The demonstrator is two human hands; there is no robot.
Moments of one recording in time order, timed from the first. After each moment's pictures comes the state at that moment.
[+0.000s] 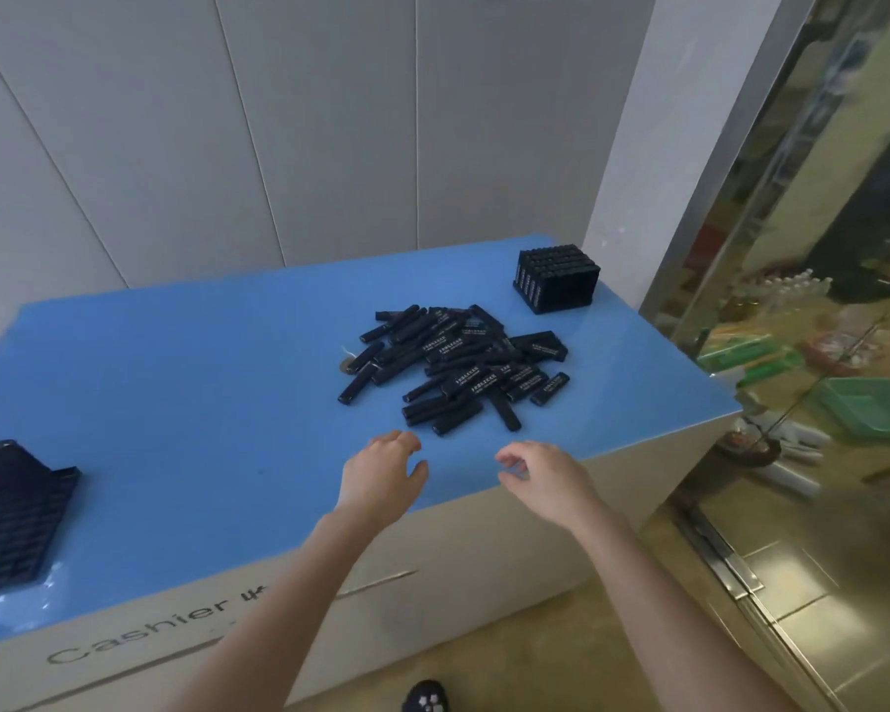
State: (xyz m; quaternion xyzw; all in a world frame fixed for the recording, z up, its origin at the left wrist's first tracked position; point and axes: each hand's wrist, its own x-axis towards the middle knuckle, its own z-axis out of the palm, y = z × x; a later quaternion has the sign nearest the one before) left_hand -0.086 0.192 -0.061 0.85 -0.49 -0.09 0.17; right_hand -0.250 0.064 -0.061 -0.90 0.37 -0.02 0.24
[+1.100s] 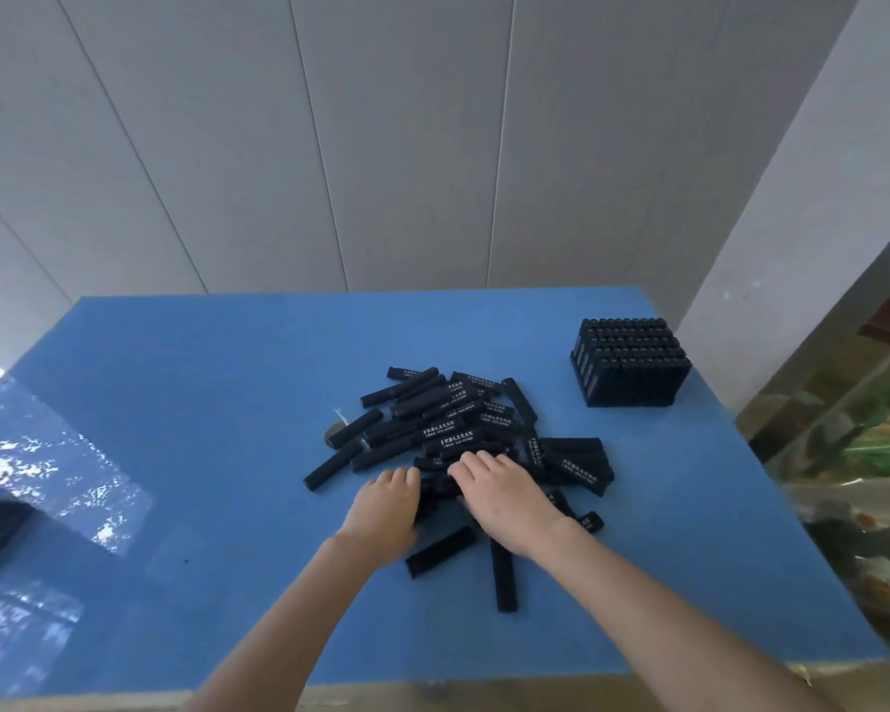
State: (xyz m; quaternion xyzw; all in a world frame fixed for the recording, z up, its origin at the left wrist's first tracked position) left_hand -0.036 0.048 -0.086 0.89 -0.44 -0.11 -0.04; right_hand -0.128 -0.093 -0.085 -1.00 -0.01 -0.05 -0.01
